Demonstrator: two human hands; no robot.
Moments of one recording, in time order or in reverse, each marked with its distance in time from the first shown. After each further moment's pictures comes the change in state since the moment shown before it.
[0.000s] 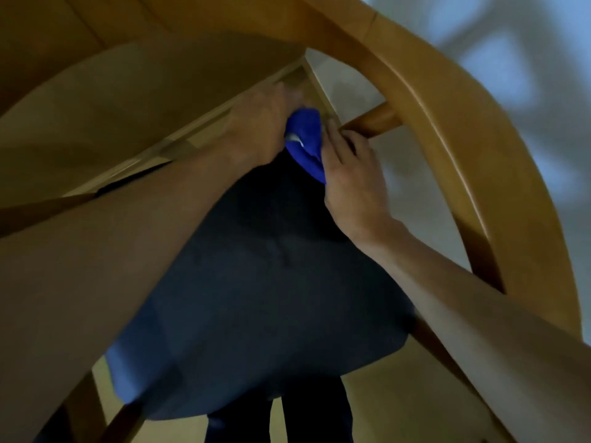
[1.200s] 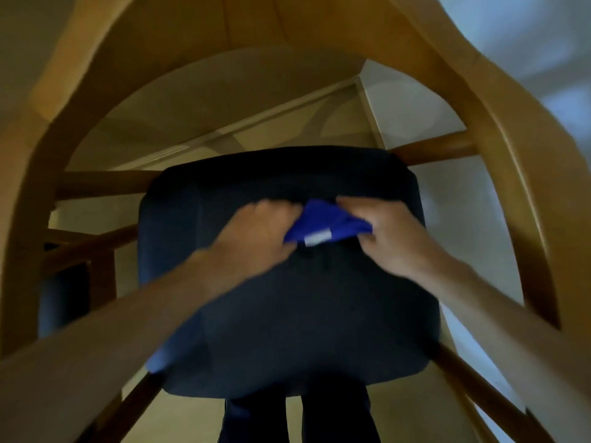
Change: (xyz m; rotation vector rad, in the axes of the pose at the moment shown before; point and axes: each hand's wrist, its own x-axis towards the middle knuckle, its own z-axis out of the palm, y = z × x) left_hand -0.163 -0.024 0.004 -0.087 -0.107 -0.057; right_hand -0.025 -0.013 -0.017 0.449 -0.380 -0.192
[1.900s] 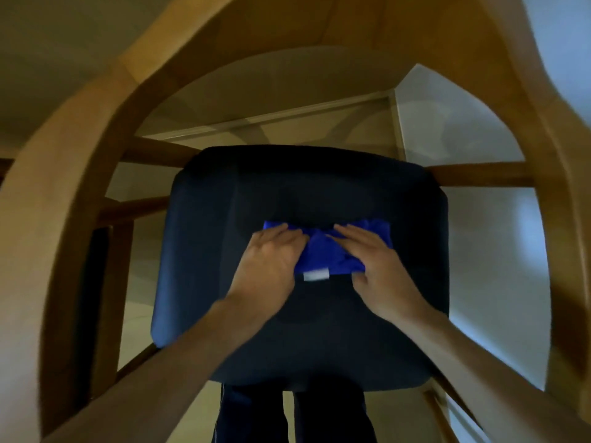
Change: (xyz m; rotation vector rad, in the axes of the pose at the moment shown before) left_hand -0.059 -0.008 0.040 -0.068 0.089 -0.211; right_hand -0.017 -0.031 0.059 -0.003 -0.098 -0.017
